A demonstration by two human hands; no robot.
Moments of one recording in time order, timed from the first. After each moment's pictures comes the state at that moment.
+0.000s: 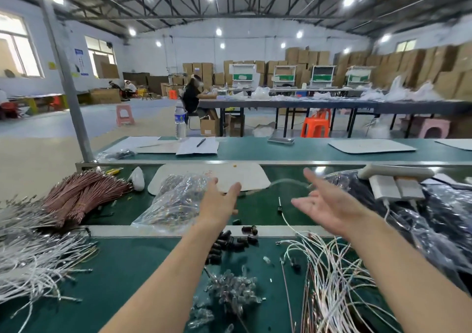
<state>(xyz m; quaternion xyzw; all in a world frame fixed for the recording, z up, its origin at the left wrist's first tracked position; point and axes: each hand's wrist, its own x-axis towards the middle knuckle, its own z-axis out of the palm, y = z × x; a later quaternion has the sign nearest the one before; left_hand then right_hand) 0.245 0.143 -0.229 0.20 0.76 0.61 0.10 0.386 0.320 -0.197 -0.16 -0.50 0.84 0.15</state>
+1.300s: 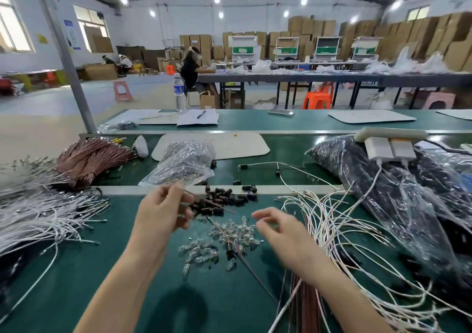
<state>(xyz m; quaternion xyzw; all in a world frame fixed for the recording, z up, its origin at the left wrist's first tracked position) 0.312 0.013 -0.260 0.11 0.65 0.75 0.07 0.439 0.205 -0.294 -0.17 -0.86 0.47 0.14</state>
